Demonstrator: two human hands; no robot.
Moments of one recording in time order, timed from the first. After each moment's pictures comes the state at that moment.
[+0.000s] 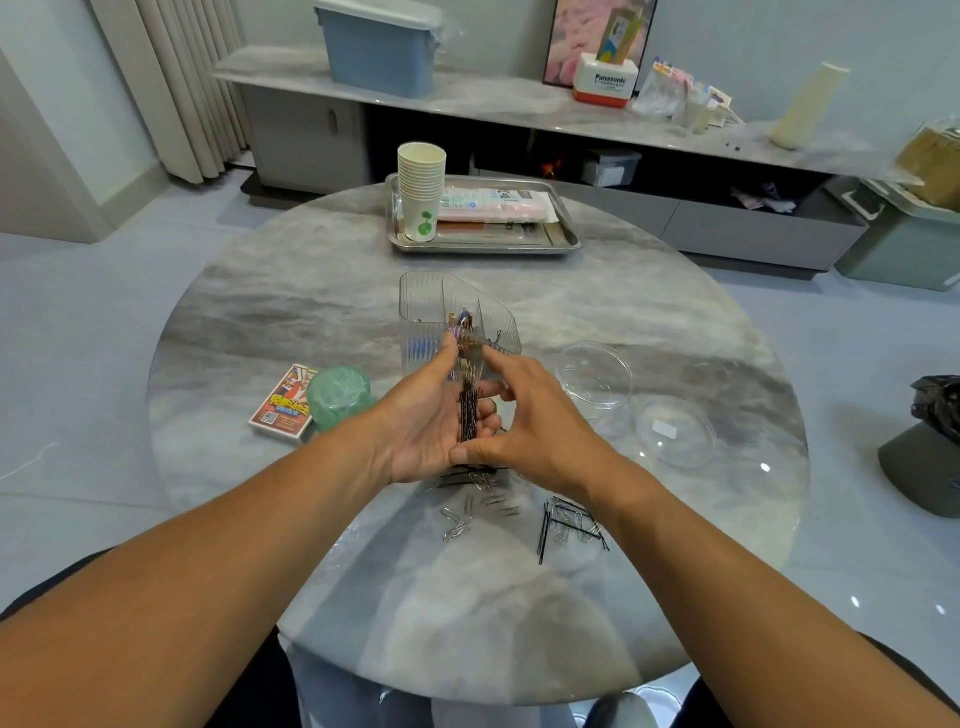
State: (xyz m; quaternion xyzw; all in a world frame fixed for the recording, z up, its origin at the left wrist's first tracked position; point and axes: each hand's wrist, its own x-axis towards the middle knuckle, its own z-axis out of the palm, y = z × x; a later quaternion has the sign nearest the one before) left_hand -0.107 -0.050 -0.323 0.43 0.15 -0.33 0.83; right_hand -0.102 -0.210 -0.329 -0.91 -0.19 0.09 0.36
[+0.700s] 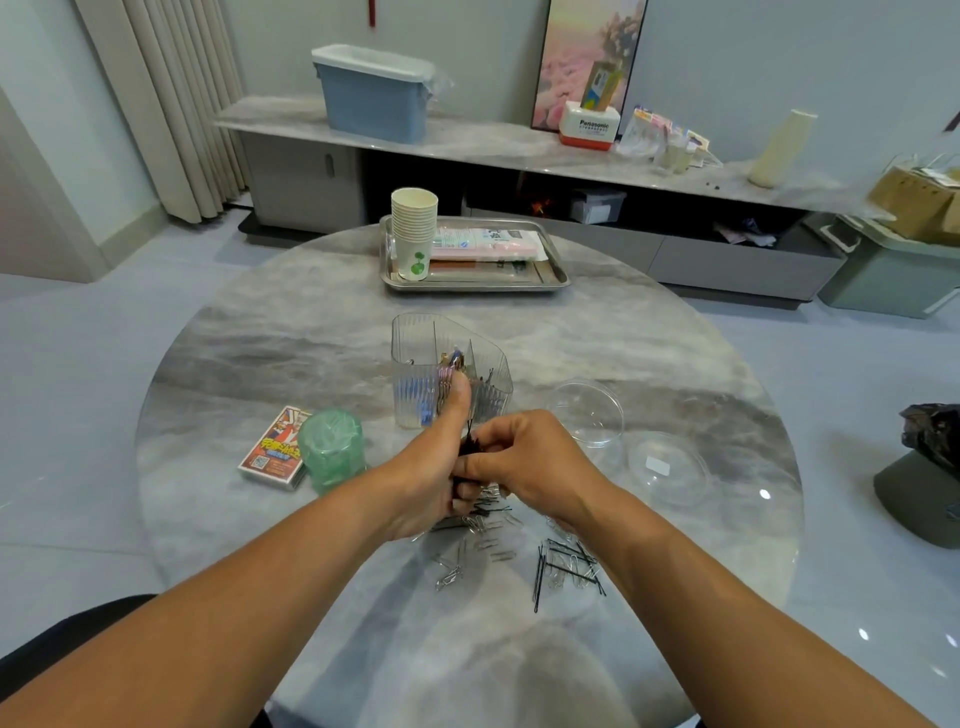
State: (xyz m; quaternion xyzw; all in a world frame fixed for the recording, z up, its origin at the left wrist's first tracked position) left_hand -0.115 -0.066 -0.323 0.59 0.11 -0.27 0.75; right_hand -0.104 -0.205 -0.312 -0.79 -0.06 0.21 0.57
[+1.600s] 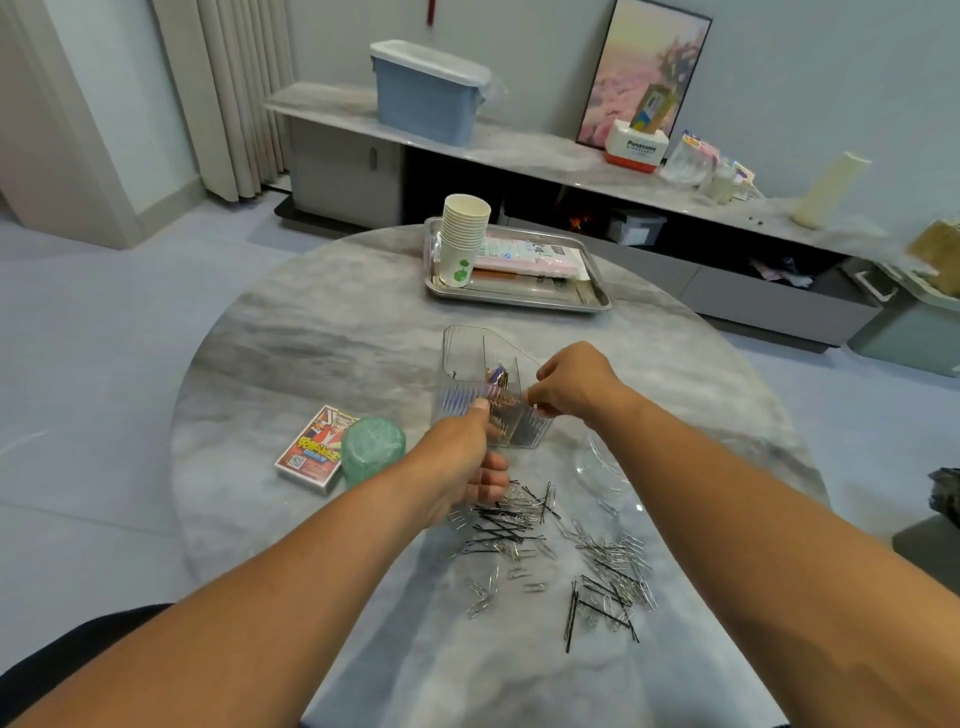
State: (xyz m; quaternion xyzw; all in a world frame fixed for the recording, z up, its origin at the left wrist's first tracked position) left_hand -0.090 -0.046 -0.317 0.61 0.24 -0.18 0.73; right_hand 0.022 -0.177 -0.294 -0.94 0.03 0.13 0.33
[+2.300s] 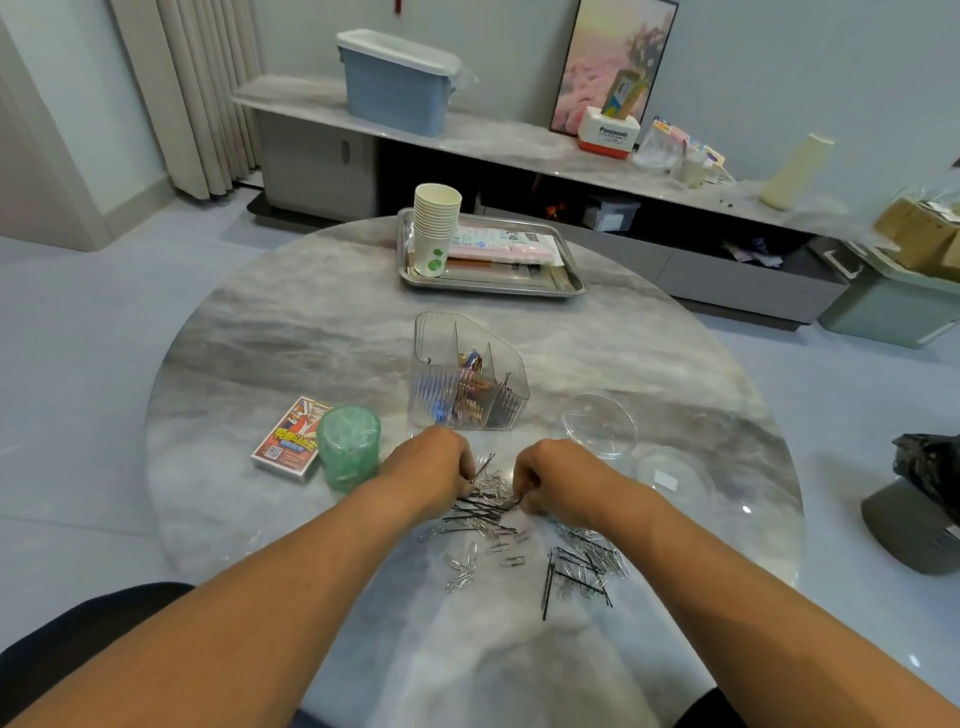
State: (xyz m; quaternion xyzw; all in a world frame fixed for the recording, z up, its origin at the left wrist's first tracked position) left_hand -0.092 -0.035 -0.369 0.94 0.00 -0.14 0.31; right_hand -0.068 -0.223 -0.337 -0.95 -0.19 0.22 0.07
